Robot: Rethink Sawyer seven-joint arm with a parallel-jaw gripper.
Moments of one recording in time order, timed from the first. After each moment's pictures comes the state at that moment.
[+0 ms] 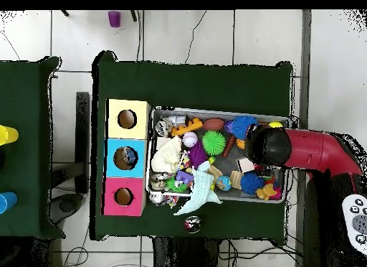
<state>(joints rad) -0.60 -0.66 0.16 1.43 -0.53 0.65 1.93</state>
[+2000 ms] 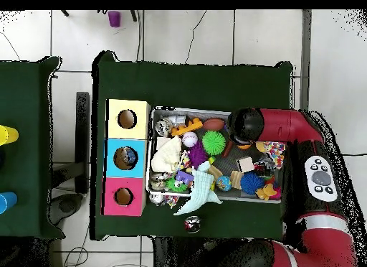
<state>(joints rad) -0.52 -0.41 0.16 1.21 -0.53 0.73 1.93</state>
